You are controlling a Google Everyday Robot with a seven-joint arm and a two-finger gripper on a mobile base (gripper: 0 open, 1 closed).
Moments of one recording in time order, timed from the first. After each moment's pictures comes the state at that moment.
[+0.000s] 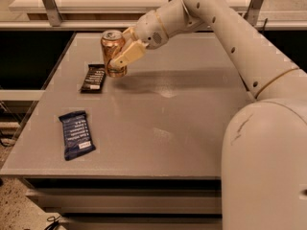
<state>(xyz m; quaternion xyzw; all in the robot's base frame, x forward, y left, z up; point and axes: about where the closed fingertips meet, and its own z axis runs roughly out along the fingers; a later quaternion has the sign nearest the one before) 0.657 0.095 0.912 -0.66 0.54 0.36 0.37</state>
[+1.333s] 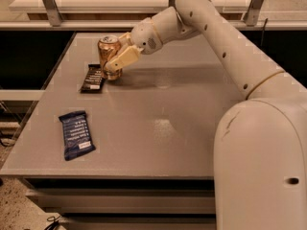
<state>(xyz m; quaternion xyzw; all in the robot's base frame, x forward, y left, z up) 0.667 0.113 0.892 -0.65 0.54 0.39 0.36</state>
